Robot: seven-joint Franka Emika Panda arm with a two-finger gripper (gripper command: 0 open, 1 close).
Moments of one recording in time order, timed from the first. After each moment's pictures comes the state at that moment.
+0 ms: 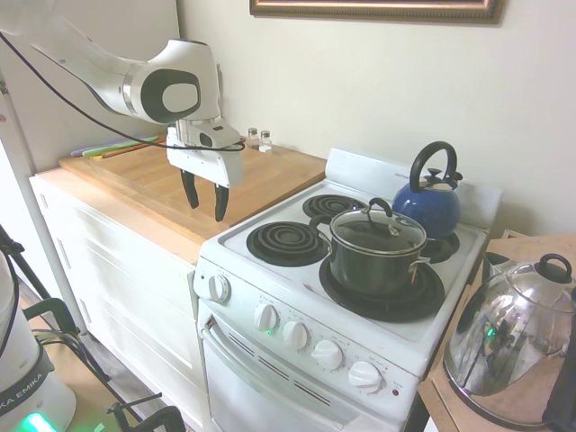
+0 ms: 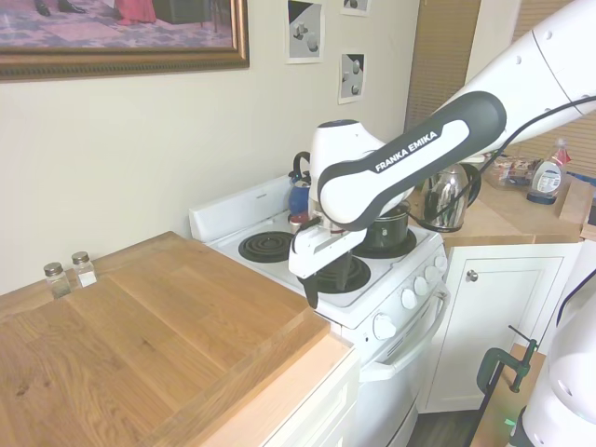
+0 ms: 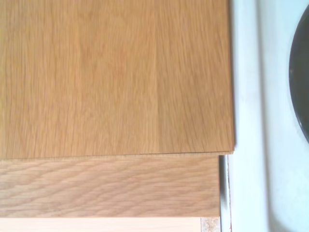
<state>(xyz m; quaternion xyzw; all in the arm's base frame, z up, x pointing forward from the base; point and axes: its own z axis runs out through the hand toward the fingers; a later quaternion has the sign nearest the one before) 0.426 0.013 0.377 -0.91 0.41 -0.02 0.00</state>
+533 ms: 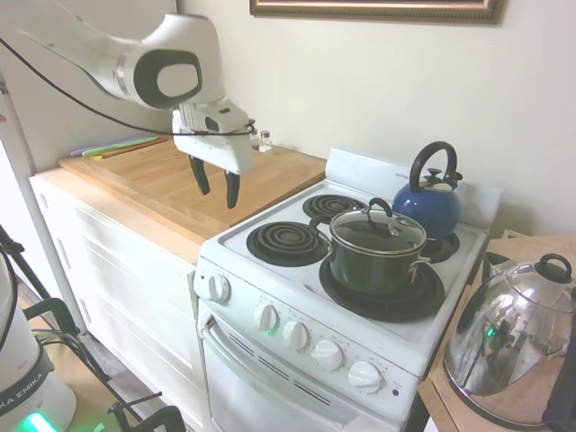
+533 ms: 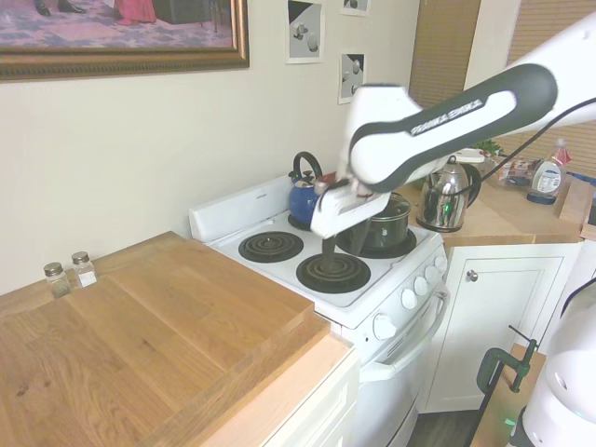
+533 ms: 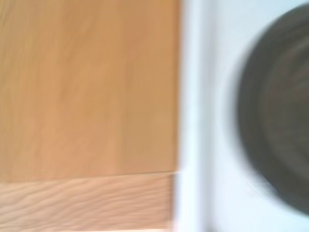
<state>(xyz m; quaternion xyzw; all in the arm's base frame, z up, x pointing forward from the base) 0.396 -0.059 0.456 -0.90 0.43 -0.09 0.05</state>
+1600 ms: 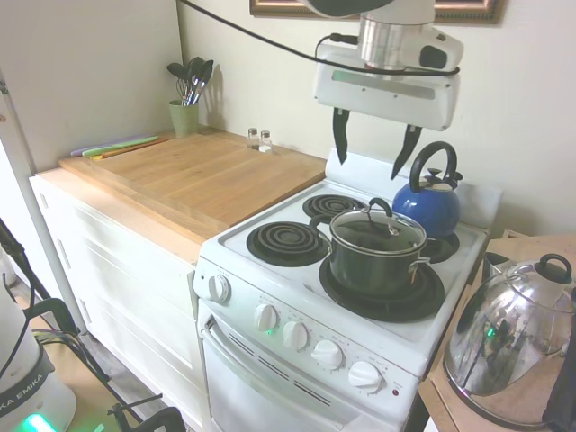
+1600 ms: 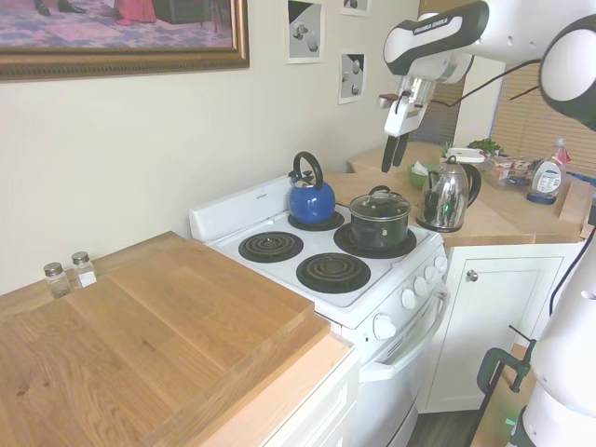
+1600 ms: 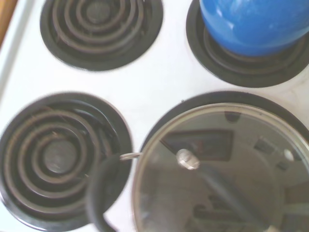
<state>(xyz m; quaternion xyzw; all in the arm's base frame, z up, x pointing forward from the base) 0.470 -0.352 0.552 -0.95 0.31 -0.05 0.05</state>
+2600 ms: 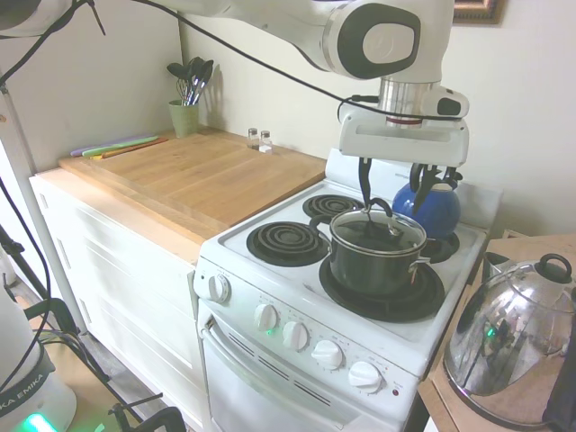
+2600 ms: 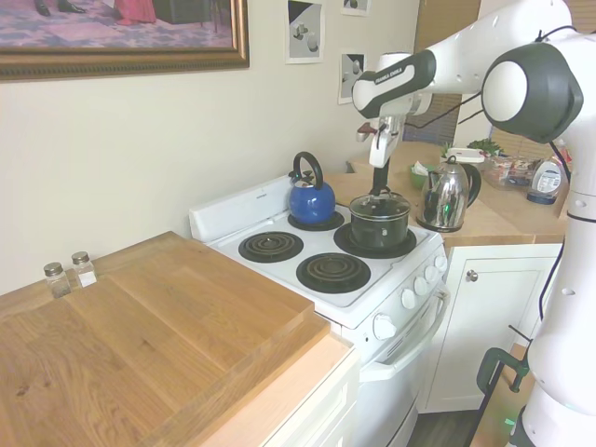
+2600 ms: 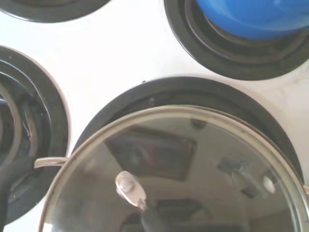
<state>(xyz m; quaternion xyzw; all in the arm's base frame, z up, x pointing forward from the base) 0.515 -0.356 0.485 -0.97 0.25 -0.04 -0.03</state>
